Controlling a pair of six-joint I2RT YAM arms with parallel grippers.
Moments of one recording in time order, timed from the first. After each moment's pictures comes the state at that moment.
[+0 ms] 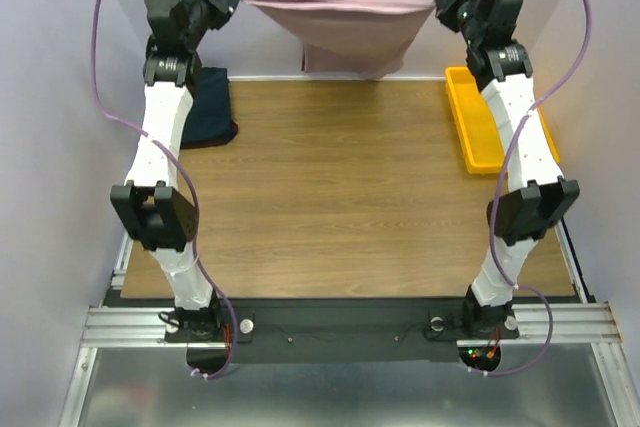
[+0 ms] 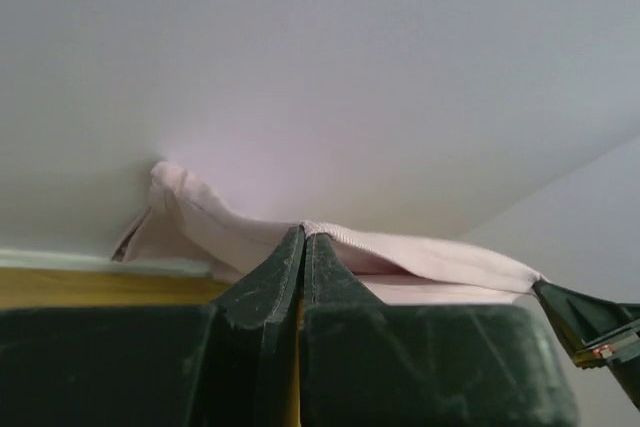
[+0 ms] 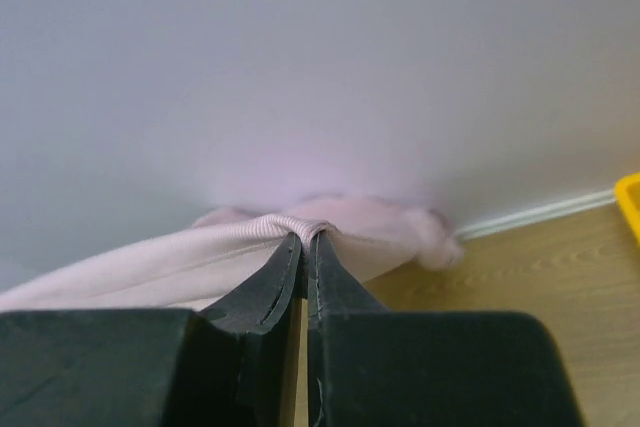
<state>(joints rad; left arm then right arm) -0.06 1.87 2.11 -0.06 0.26 -0.81 0.15 1.93 2.29 -0.36 0.14 0.58</state>
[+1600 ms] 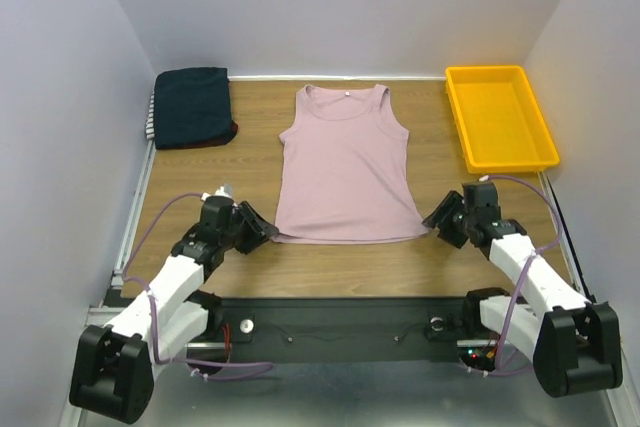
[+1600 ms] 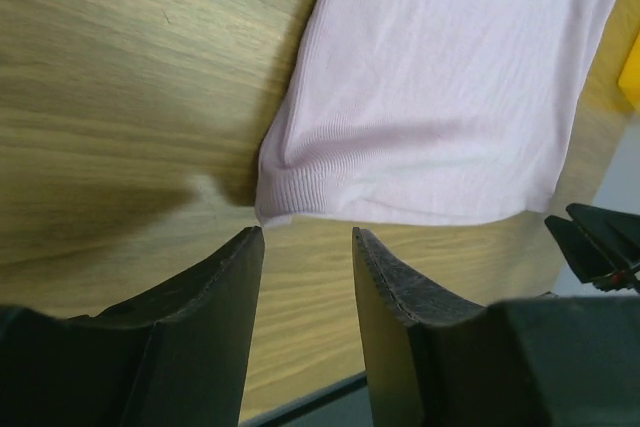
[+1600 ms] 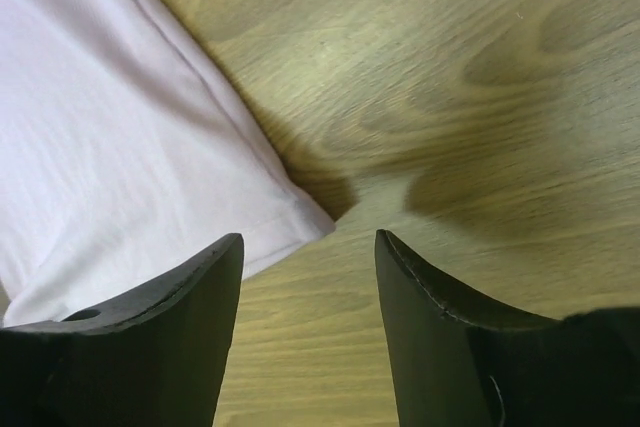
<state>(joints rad) -0.29 0.85 0.31 -0.20 0.22 -0.93 0.11 0.99 0.45 -0.40 -0.10 0.78</state>
